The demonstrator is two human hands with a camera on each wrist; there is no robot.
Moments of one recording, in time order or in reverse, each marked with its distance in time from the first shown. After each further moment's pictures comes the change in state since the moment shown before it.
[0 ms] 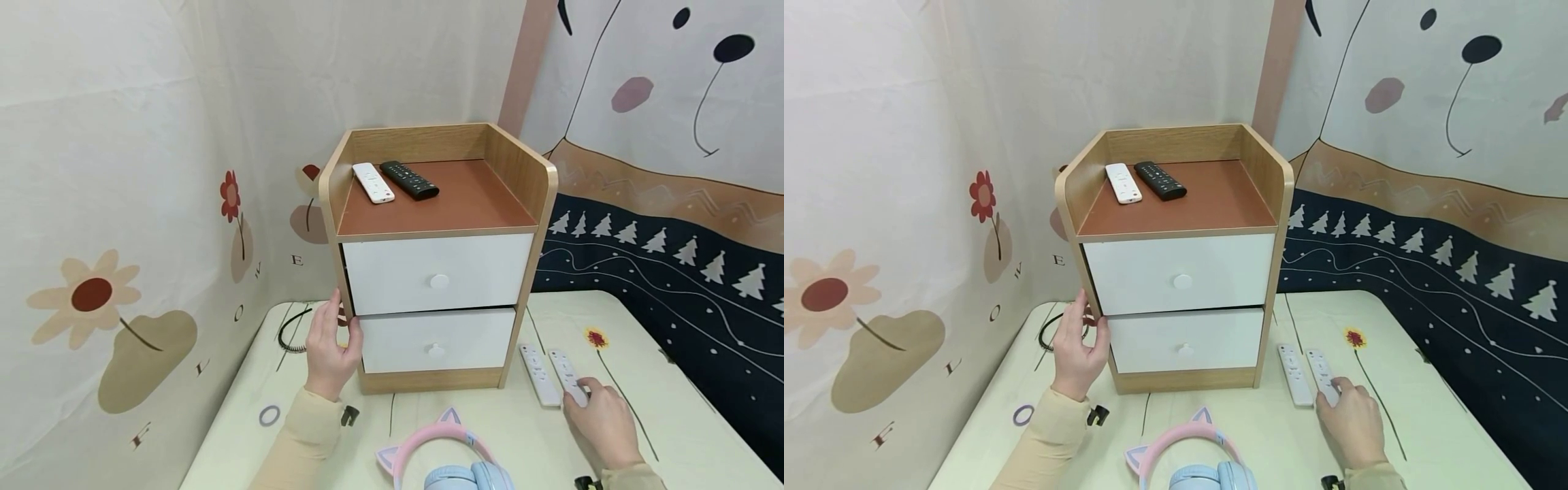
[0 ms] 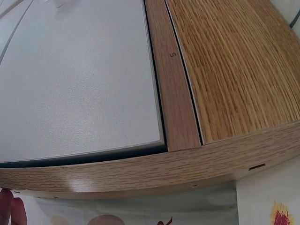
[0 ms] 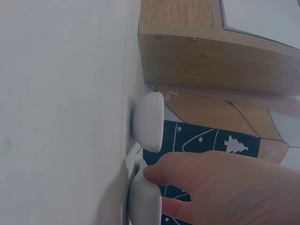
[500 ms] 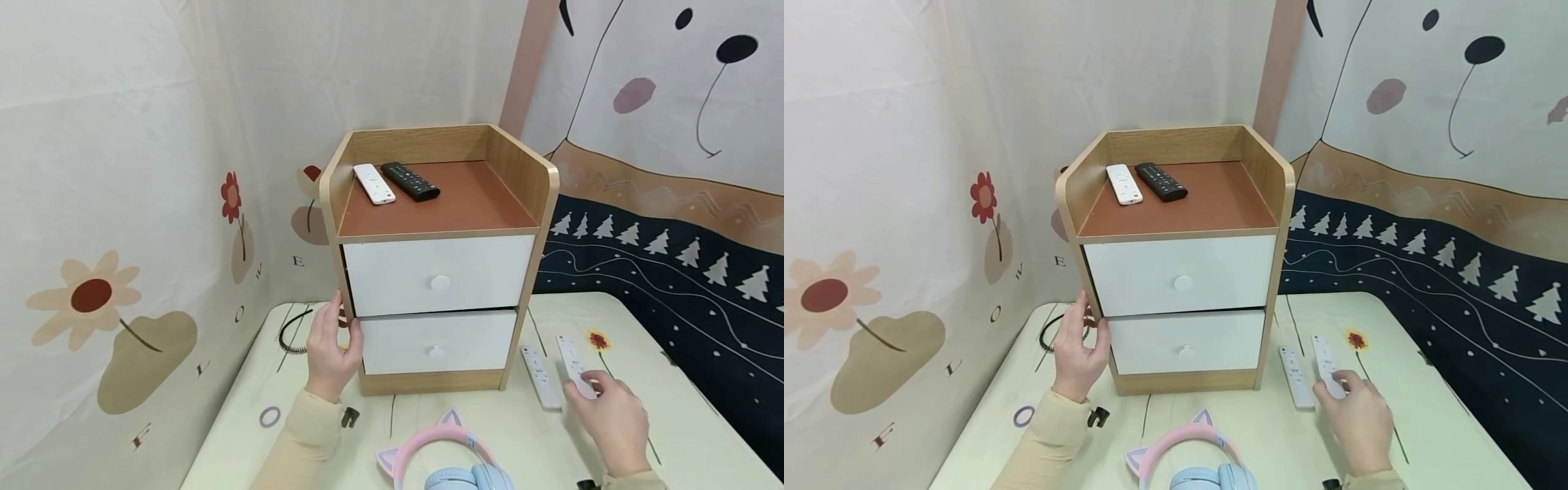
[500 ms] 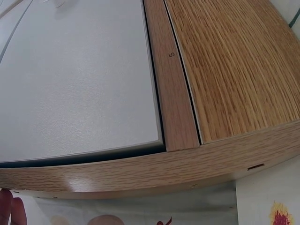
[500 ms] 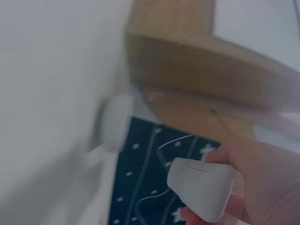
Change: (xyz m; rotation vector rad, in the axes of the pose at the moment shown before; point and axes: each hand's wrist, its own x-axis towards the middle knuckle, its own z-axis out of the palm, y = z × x) left_hand 0.000 -0.002 0.001 0.009 0.000 0.002; right_hand -0.011 -0.031 -0.023 0.081 0.218 0.080
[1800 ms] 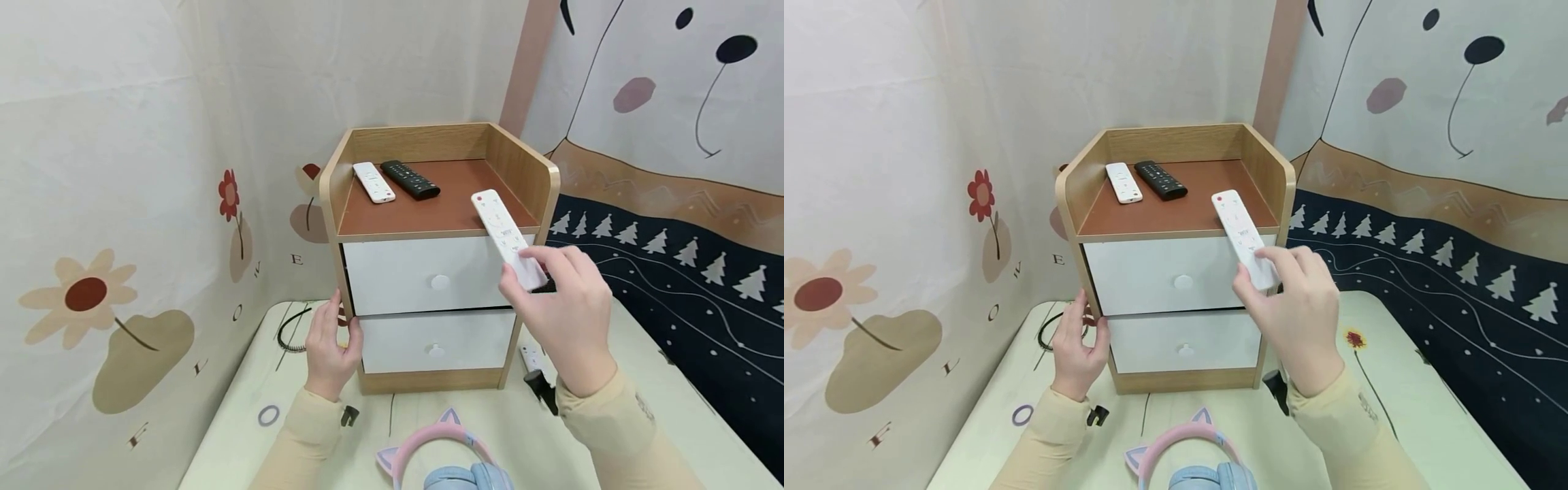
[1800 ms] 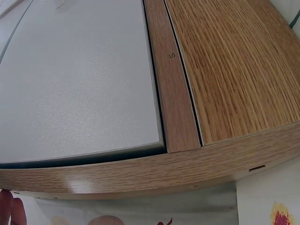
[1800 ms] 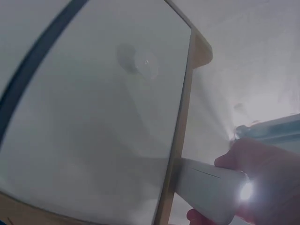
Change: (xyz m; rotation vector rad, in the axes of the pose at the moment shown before) left_hand -0.001 0.000 0.002 -0.008 -0.008 -0.008; right_hand 0.020 -0.209 -0.108 0.338 0.589 -0.727
